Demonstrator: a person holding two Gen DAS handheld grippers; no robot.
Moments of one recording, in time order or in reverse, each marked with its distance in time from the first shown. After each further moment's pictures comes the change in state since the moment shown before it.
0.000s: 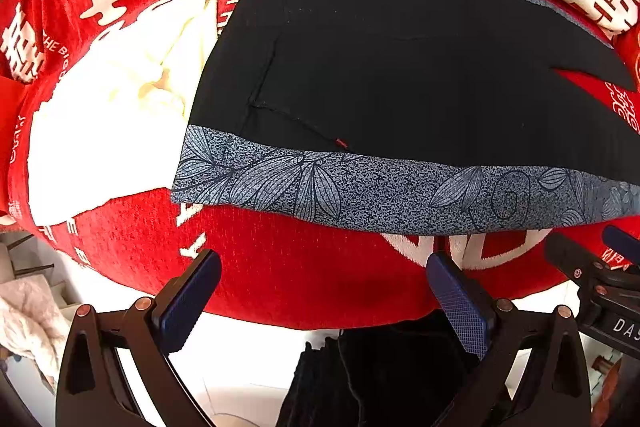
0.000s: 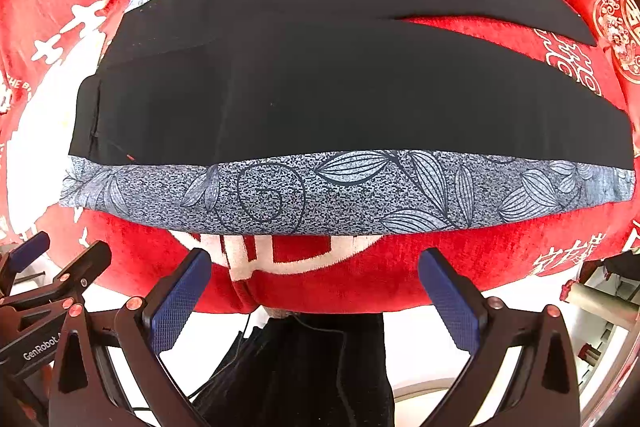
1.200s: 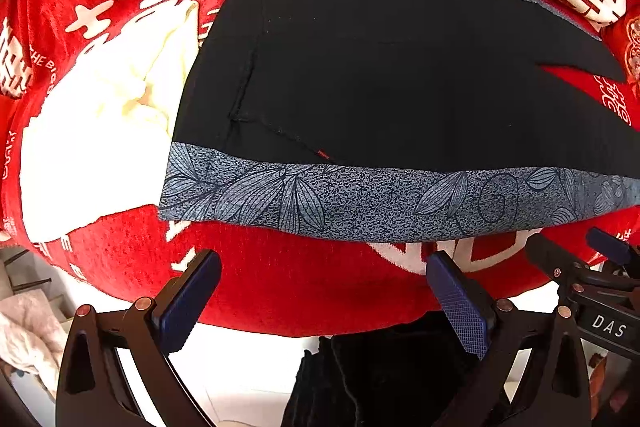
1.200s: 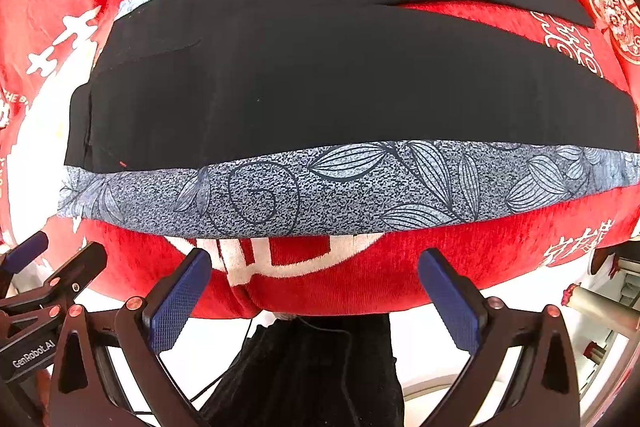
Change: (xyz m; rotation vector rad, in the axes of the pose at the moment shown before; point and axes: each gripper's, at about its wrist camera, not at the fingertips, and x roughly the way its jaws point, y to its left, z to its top) left arm 0.000 -0.004 0.009 0.032 -0.009 -0.038; right arm 0.010 -0.006 -0.001 0.053 0.002 0.016
